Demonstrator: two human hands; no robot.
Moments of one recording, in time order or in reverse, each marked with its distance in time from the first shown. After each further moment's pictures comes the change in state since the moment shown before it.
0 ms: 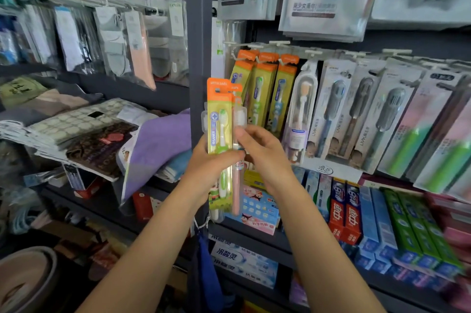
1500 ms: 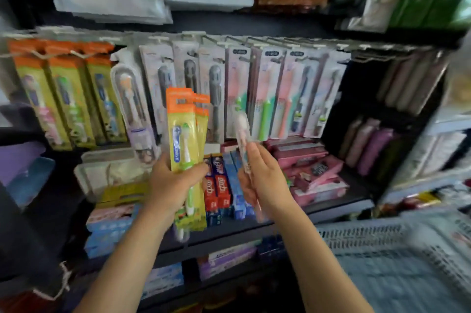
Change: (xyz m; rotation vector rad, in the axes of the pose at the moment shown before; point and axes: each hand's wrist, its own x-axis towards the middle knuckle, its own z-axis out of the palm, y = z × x) left_hand -0.028 -0.015 0.156 0.067 -0.404 -0.043; right_hand -0.142 -0.016 -0.165 -0.151 0.667 0.050
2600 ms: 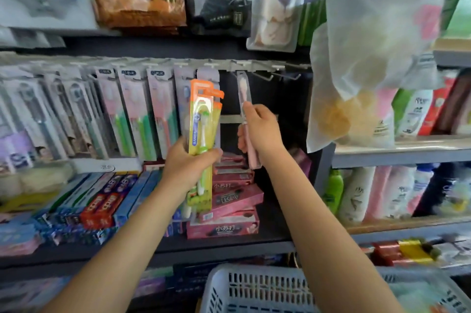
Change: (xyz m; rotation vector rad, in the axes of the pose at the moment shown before) left_hand -0.017 0.042 0.363 0.130 0.088 0.063; right_hand 0.118 -0.074 -0.332 -0.058 -0.002 -0.188
